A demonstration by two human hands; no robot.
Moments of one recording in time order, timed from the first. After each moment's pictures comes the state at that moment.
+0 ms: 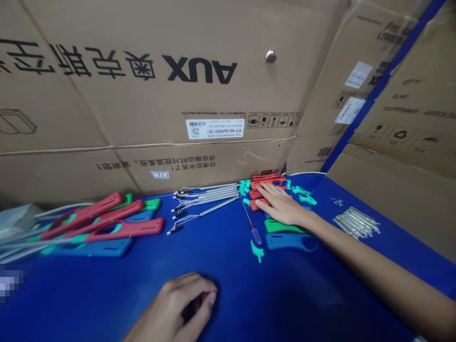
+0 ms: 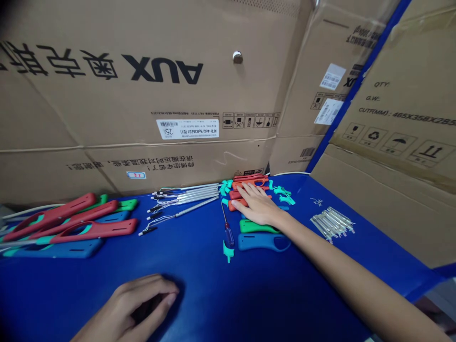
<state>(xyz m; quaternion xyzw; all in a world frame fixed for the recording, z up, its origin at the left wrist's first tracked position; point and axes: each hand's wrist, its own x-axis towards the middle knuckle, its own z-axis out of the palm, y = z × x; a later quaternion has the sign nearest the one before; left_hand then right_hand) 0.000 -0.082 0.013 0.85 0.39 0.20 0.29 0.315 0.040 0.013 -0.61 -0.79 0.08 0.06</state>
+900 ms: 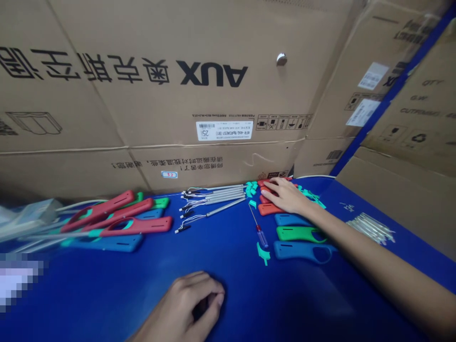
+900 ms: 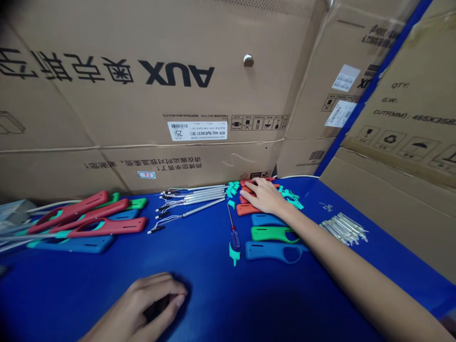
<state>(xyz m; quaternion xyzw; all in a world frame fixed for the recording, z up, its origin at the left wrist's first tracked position) 0.003 -0.084 0.017 0.84 0.40 0.18 0.31 0.327 0.073 0.013 -0.57 -0.81 -0.04 0.12</state>
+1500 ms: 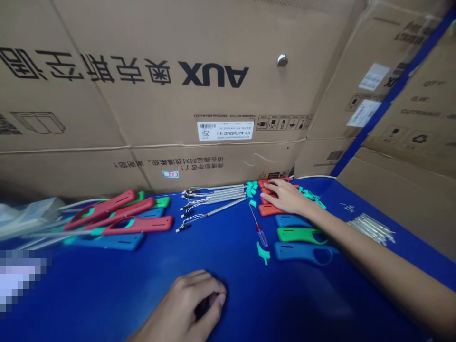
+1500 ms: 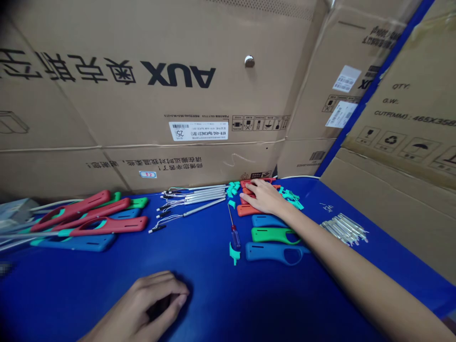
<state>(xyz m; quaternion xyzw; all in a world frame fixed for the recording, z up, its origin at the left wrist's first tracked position) 0.005 -0.083 0.017 0.85 0.39 0.18 0.31 0.322 0.071 0.018 -0.56 -0.82 -0.05 0.10</state>
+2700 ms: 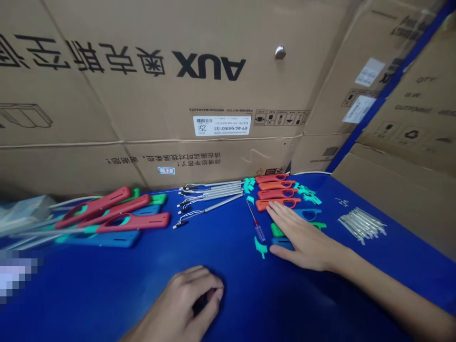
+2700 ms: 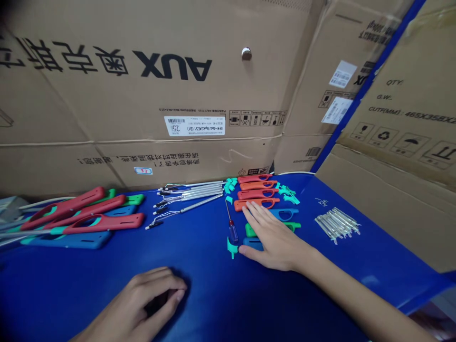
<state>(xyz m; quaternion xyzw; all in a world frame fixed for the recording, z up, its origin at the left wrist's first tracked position) 0.002 -0.085 0.010 0.86 0.37 0.18 0.31 0.314 -0.048 0.020 -0.53 -0.84 0.09 0.01</state>
